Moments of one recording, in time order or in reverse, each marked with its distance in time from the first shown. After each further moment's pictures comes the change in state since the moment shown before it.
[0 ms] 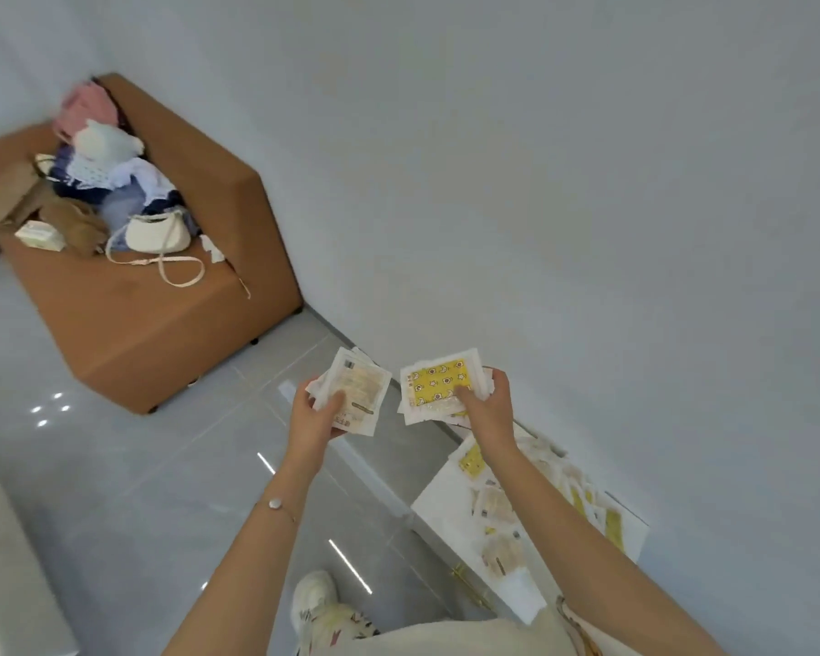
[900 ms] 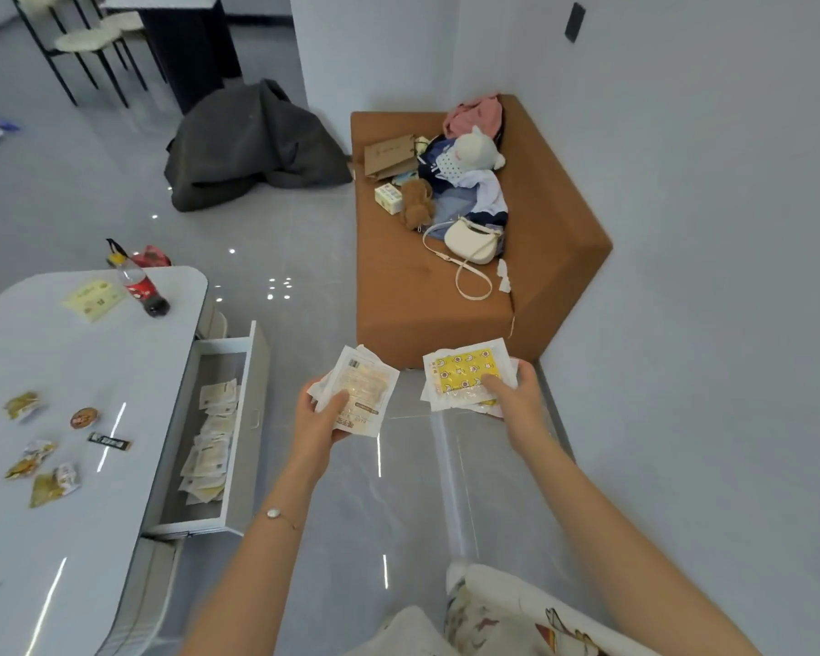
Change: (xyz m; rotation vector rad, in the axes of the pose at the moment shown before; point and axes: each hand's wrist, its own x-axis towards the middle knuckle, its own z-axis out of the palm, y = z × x) left_hand 0.052 0.045 -0.451 -0.430 0.629 0.054; right_hand -0.045 -0.056 0.514 -0.184 -0.663 -0.085
